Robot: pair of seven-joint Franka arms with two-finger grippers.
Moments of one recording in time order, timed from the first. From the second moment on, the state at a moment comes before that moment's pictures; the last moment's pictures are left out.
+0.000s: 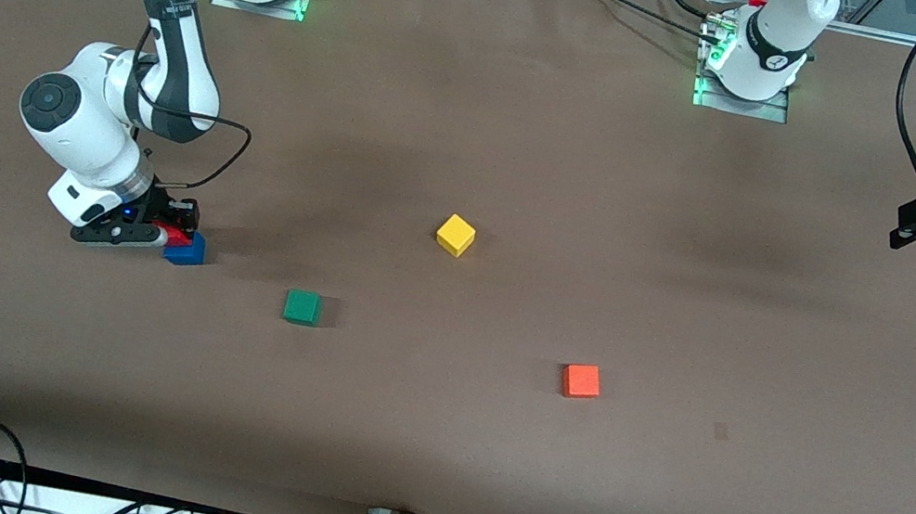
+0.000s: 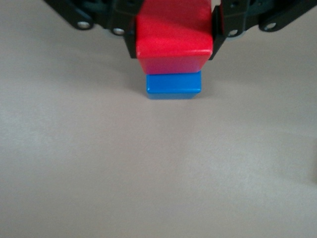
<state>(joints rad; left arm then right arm) -0.02 -0.03 0.04 -1.69 0.00 1.66 0.06 0.44 0.42 -0.37 -2.09 0.26 2.58 -0.30</state>
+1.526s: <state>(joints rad) -0.02 -0.03 0.03 -1.68 0.00 1.66 0.06 0.44 0.37 -0.48 -1.42 0.19 1.51 -0.25</state>
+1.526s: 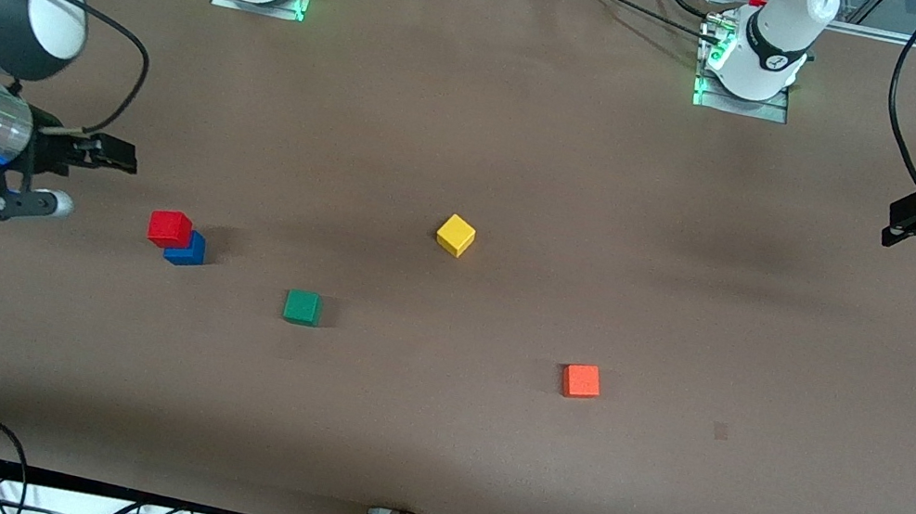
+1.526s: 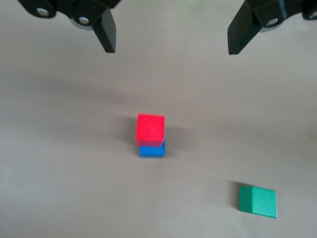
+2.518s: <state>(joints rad) -0.03 -0.03 0.03 -1.68 0.00 1.65 0.06 0.10 0.05 -0.12 -1.44 0.02 1.34 -0.10</state>
